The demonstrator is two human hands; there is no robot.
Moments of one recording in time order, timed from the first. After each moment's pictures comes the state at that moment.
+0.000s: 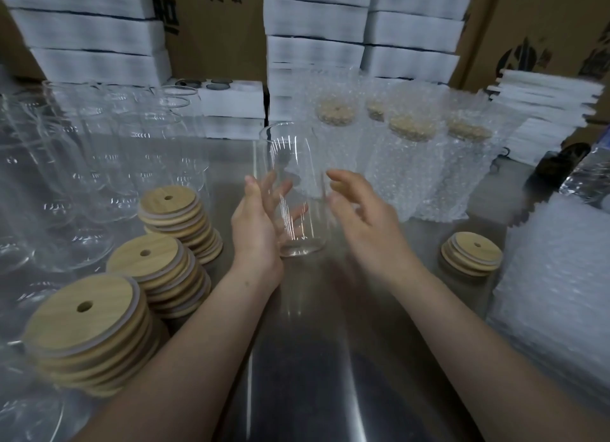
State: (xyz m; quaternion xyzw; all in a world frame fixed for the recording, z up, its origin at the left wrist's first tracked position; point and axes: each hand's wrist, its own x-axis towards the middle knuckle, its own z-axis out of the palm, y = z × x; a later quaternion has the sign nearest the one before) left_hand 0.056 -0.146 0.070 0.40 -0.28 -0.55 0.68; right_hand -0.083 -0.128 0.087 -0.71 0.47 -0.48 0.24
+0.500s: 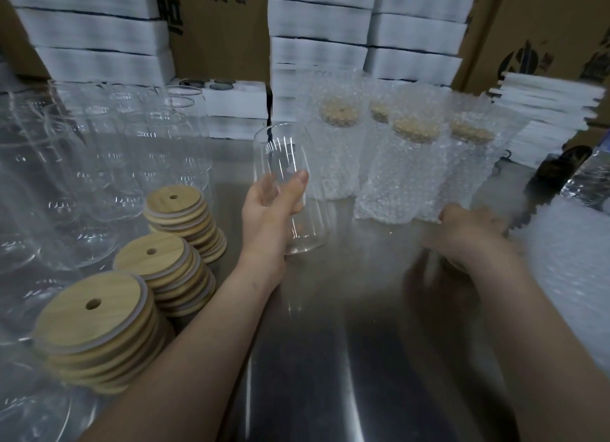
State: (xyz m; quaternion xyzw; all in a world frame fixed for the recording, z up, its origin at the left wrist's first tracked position) left_hand 0.055 -0.139 0.071 0.41 -0.37 -0.48 0.68; right_hand -0.166 -0.143 0.115 -0.50 0.86 -0.05 0.10
